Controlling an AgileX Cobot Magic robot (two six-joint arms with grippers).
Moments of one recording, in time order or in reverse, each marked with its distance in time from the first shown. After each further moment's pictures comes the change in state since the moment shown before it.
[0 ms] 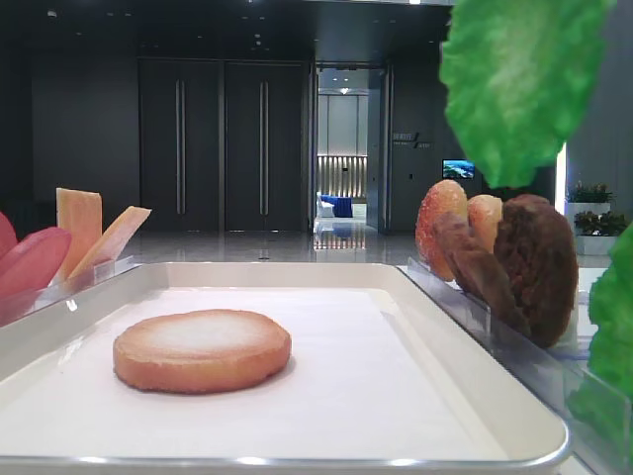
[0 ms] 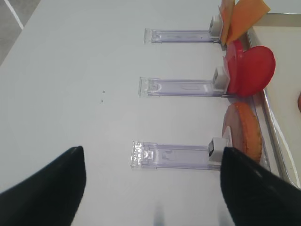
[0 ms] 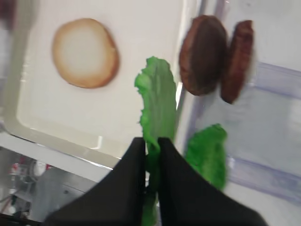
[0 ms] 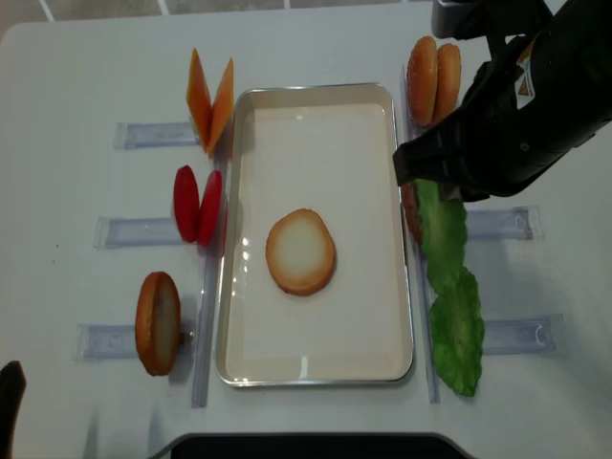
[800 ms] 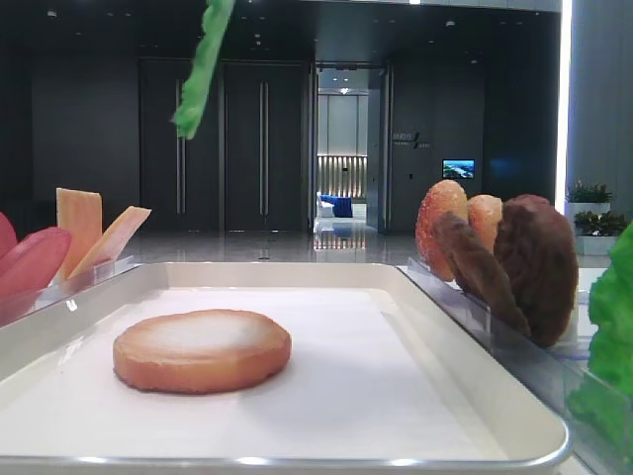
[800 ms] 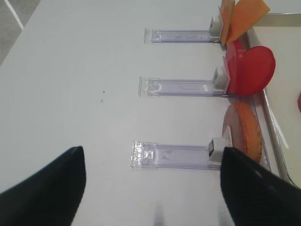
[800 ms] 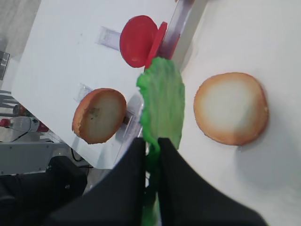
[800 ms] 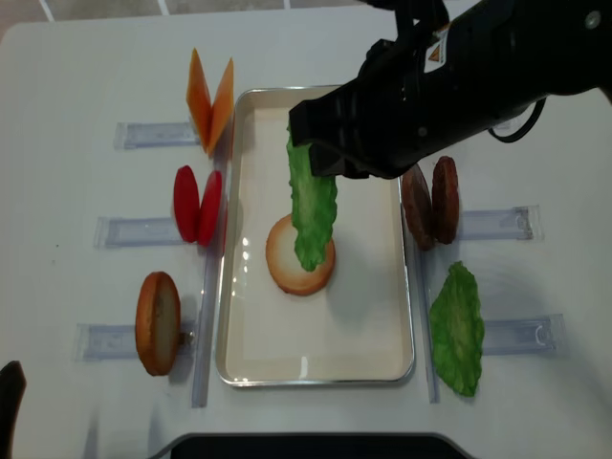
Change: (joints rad) left arm 0.000 0.000 0.000 0.000 0.000 0.000; right arm 0.040 0.112 0.000 0.469 -0.380 -0.286
